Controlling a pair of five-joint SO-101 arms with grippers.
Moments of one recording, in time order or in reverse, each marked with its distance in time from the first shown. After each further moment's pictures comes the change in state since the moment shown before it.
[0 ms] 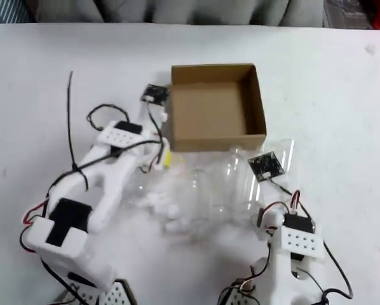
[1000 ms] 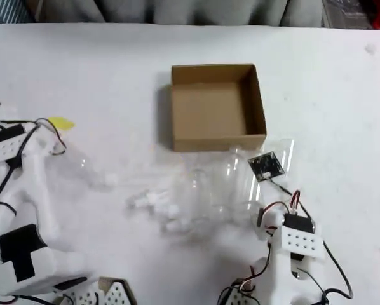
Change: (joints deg) left arm -39.2 -12.0 2.4 2.6 33.1; right arm 0.0 0.0 0.0 0.0 0.0
